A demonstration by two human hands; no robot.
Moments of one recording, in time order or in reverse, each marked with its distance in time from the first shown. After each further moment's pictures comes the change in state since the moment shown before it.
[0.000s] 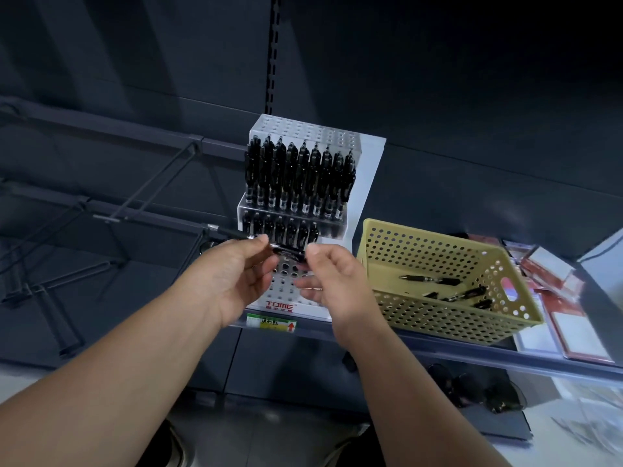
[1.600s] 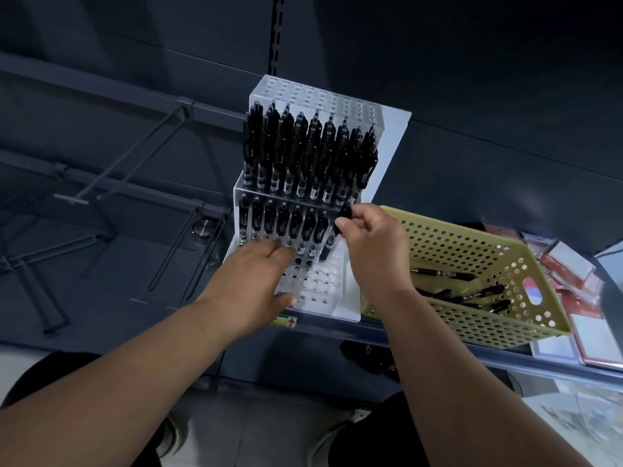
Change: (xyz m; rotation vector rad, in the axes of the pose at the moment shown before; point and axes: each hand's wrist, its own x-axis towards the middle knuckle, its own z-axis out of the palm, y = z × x) left_hand 0.053 -0.037 -0.013 1.731 -0.130 0.850; right_hand 0.071 0.001 -0.030 -0.512 0.278 -0.226
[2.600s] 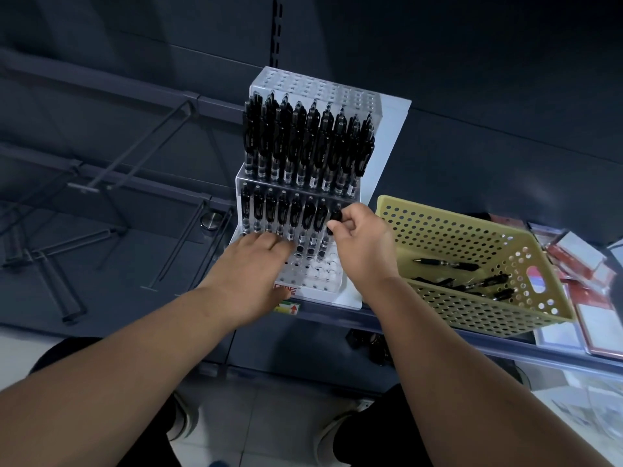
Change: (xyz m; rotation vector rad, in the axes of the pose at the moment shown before) left_hand -0.006 0.002 0.001 0.126 -0.050 0.011; right_hand 0.003 0.023 0.013 -0.204 -0.076 -0.115
